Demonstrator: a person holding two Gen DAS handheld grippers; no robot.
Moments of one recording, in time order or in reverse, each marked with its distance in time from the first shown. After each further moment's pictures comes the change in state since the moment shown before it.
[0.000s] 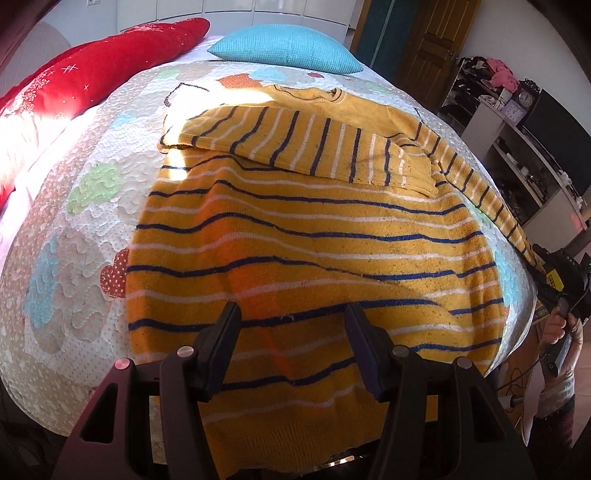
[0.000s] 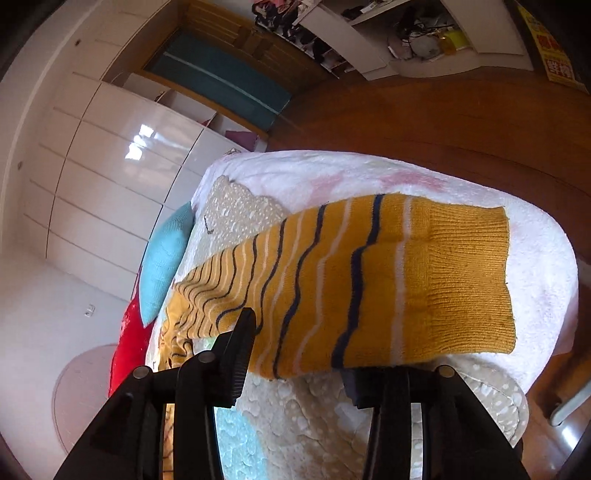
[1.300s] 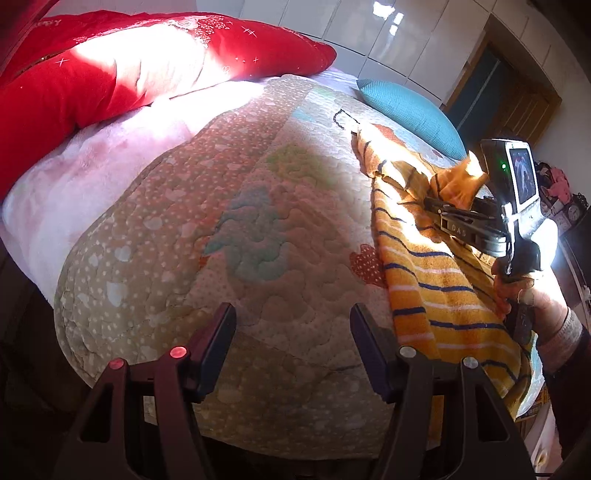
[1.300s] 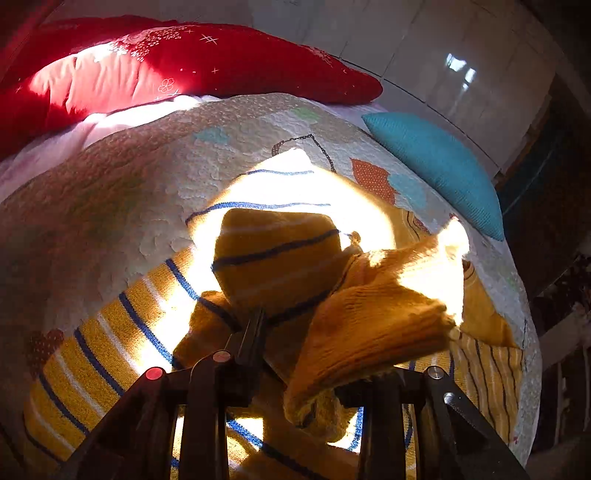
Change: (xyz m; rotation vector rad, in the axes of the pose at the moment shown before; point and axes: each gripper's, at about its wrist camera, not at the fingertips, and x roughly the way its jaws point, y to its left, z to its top) left arm -0.053 0.181 -0.062 -0.368 -0.178 0.099; right arm 0.220 0.383 -0.406 -1.709 0.287 -0.093
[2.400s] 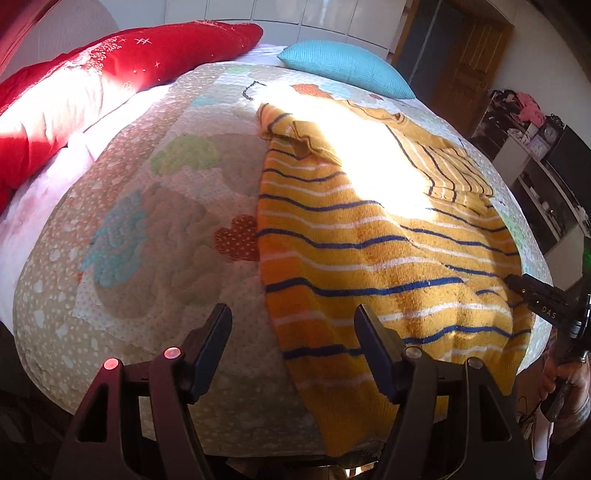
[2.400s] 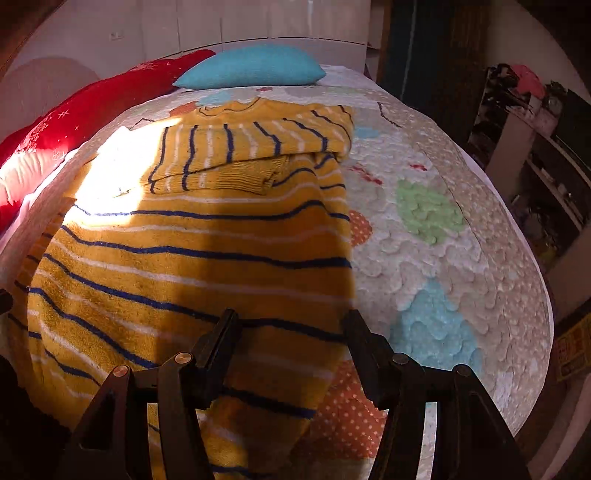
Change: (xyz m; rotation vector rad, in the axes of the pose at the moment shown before) left arm 0.026 -0.099 -0.021 0.256 0.110 -0.032; right arm -0.116 -0.150 -0.270 0.693 0.136 -0.056
